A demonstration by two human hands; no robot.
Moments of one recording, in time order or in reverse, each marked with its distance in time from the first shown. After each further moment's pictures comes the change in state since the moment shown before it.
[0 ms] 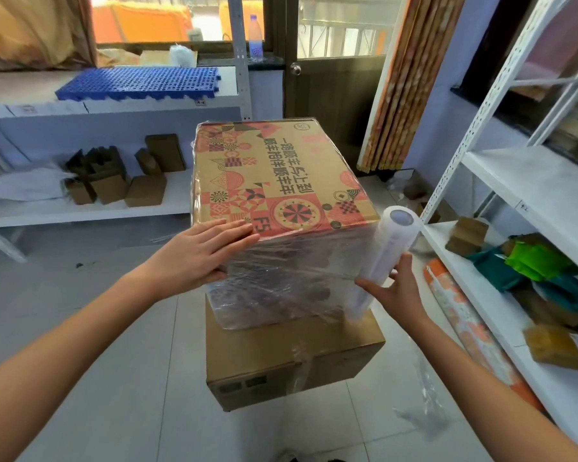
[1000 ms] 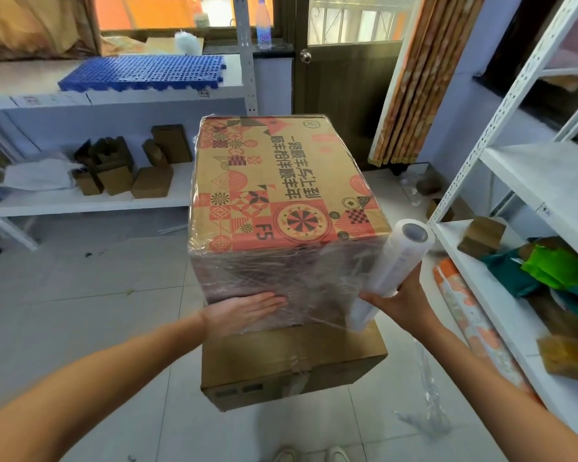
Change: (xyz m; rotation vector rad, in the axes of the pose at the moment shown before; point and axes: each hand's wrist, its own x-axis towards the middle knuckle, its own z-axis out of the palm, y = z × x) left_hand 0.014 0.070 0.117 0.968 -0.409 0.561; right_hand 0.021 0.010 -0.019 -0.016 -0.165 0.033
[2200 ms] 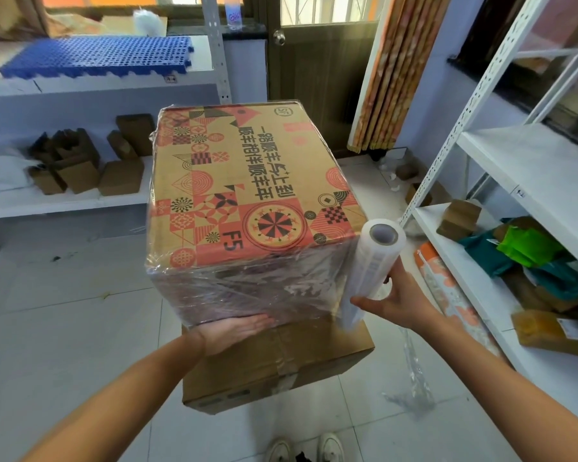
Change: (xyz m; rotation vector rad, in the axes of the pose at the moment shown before) left_hand 0.029 0.062 0.029 -0.152 -0.016 0.227; right_hand 0.001 -0.006 -0.015 -0.323 -0.073 -0.133
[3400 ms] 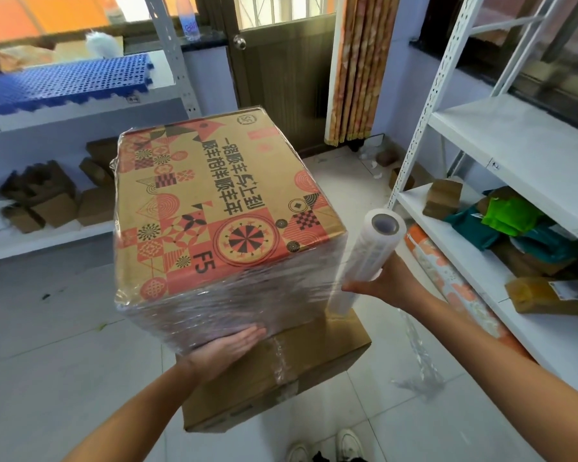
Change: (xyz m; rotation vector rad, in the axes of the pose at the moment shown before) left_hand 0.002 0.005 -0.005 0.122 0.099 0.048; right_hand 0.017 0.019 0.001 0.108 0.102 0.108
